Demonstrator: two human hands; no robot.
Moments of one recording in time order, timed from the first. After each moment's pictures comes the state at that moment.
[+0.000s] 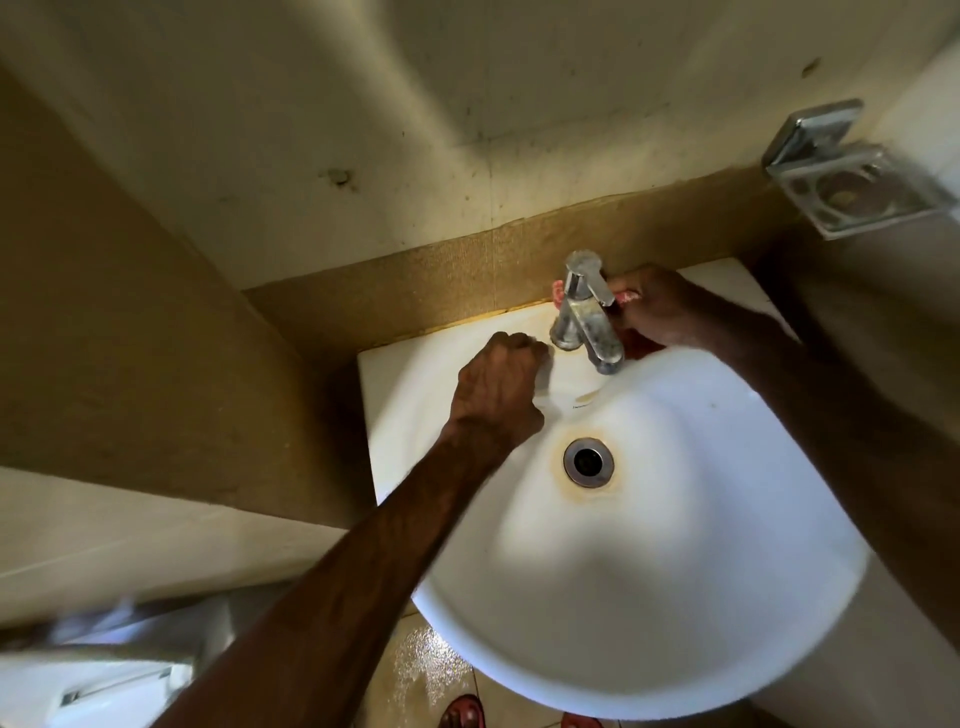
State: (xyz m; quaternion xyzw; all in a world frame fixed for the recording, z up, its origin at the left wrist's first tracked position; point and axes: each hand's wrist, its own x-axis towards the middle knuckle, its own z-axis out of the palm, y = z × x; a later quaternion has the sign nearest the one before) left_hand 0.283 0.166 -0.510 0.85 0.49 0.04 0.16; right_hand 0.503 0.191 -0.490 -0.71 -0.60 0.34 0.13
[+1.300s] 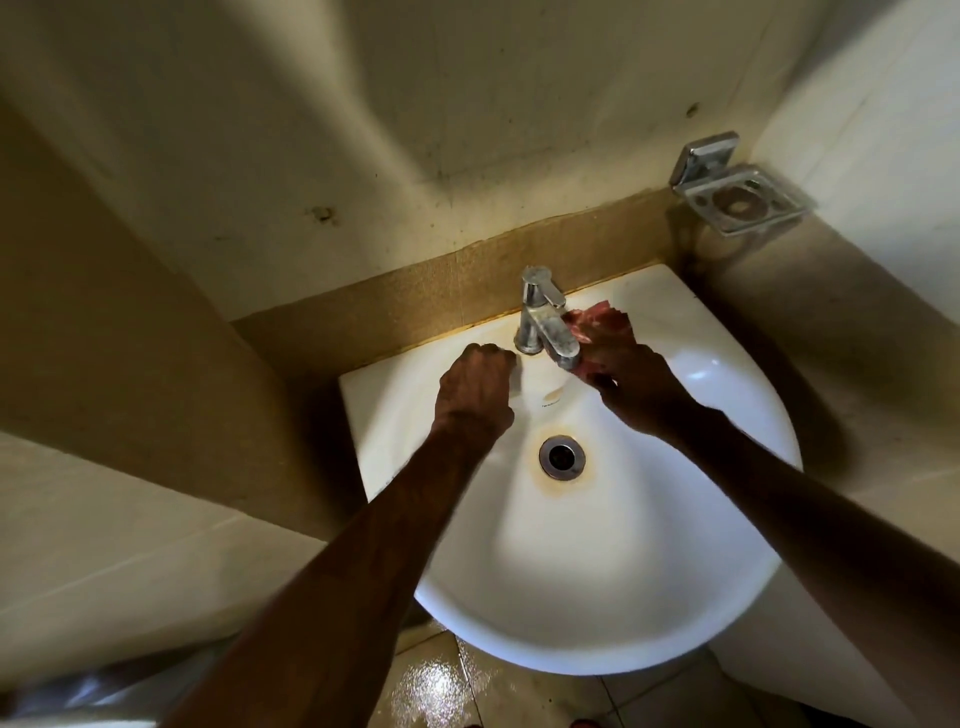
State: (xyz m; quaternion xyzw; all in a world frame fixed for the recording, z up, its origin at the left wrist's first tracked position) left_hand 0.283 0.164 -0.507 0.87 0.48 0.02 0.14; right_hand 0.495 0.097 -0.533 -0.69 -0.69 0.12 0.19
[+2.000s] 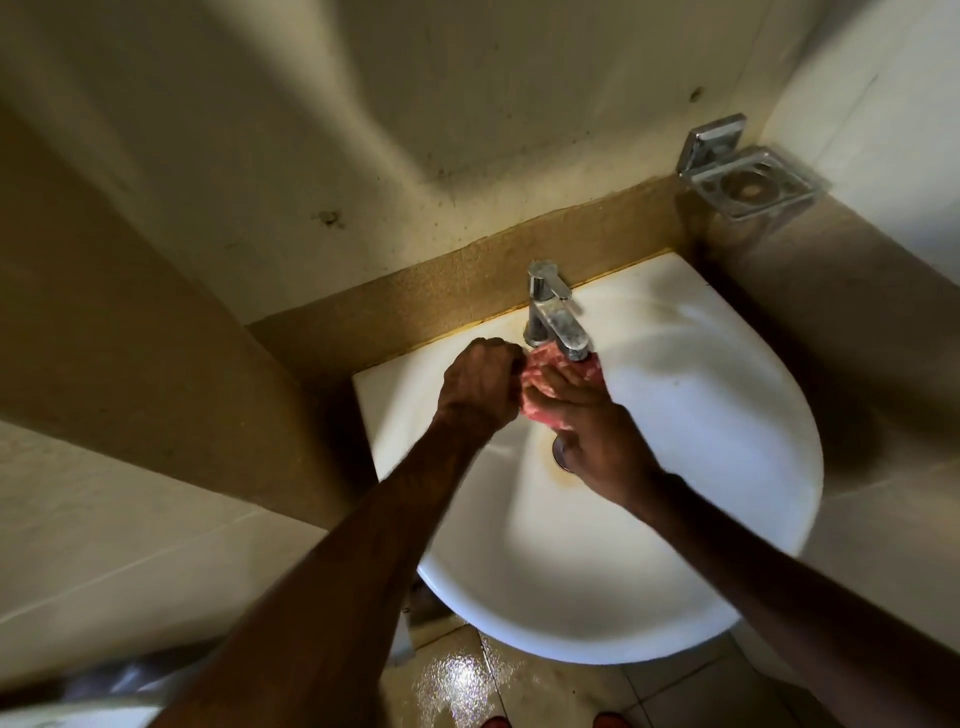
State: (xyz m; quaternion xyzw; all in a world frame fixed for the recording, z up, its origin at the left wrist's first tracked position) left_hand 0.278 0.172 -0.508 0.88 0.45 0.05 0.14; right_hand 0.420 0.060 -0.565 -0.62 -0.72 0.07 0.29
